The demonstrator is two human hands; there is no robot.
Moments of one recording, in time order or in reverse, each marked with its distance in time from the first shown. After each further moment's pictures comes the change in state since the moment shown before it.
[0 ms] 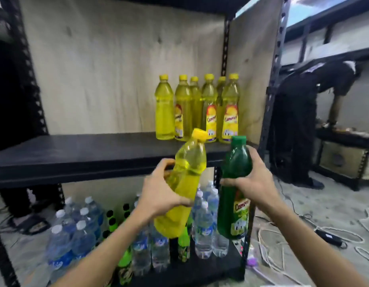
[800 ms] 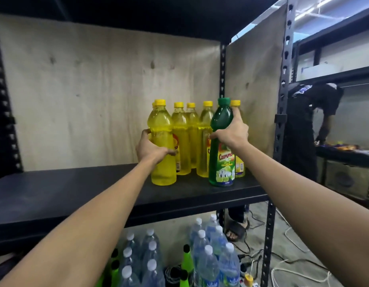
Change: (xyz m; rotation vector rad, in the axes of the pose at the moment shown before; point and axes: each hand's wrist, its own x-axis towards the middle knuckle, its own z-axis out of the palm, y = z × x) left_hand 0.274 0.001 -0.017 -0.094 0.367 -0.139; right_hand 0.250 -0.070 0.044 -0.028 0.214 -0.036
